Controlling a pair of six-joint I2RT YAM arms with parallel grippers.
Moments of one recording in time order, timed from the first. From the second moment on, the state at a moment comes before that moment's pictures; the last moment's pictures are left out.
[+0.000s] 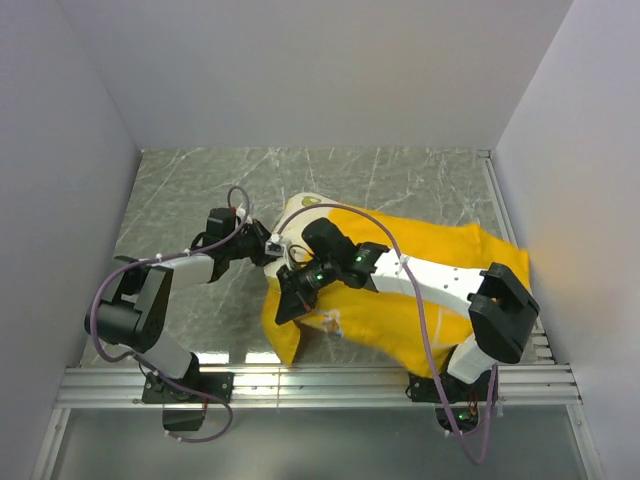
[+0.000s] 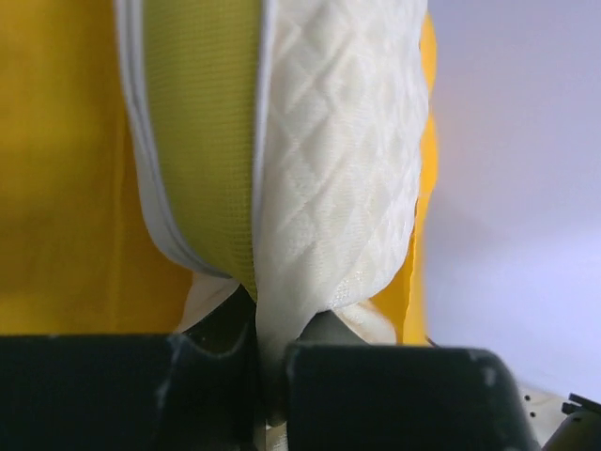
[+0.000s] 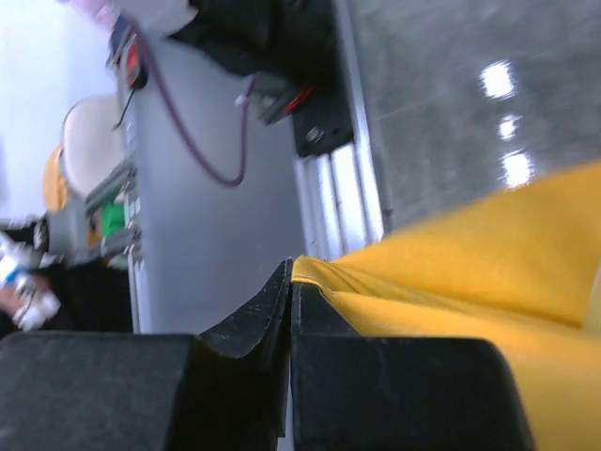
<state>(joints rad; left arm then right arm) -0.27 1.57 0.66 0.36 0.66 -1.09 0.96 1.58 1.11 -0.20 -0.81 0.37</state>
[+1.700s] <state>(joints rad) 0.02 1.34 0.98 -0.51 0.66 0.21 0.36 1.80 1.39 -0.79 -0.22 -0.12</state>
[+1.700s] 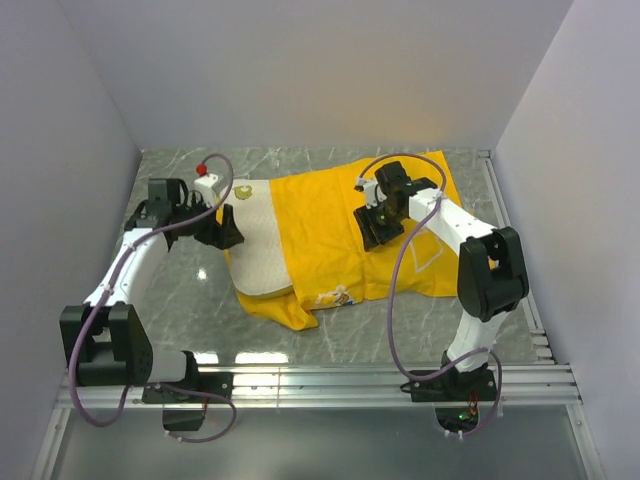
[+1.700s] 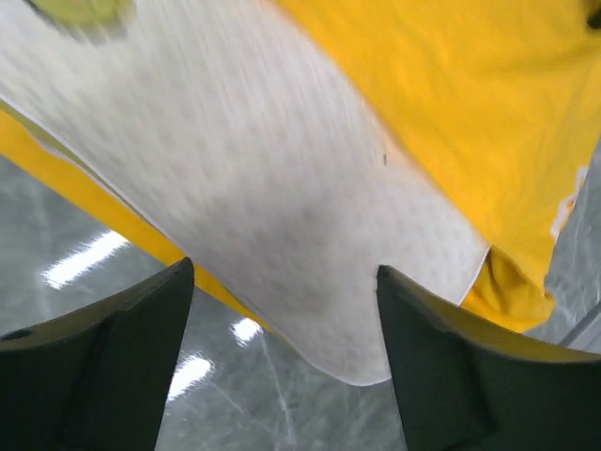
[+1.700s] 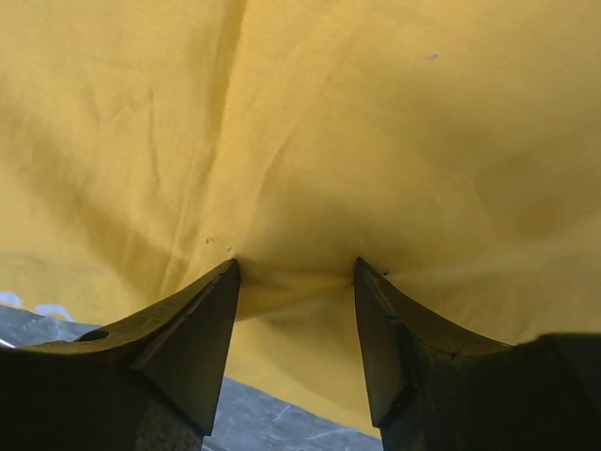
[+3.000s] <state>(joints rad) -0.15 1.71 1.28 -0.60 0.57 0.43 0.38 1.90 1.66 -0.78 -0.33 -0.22</state>
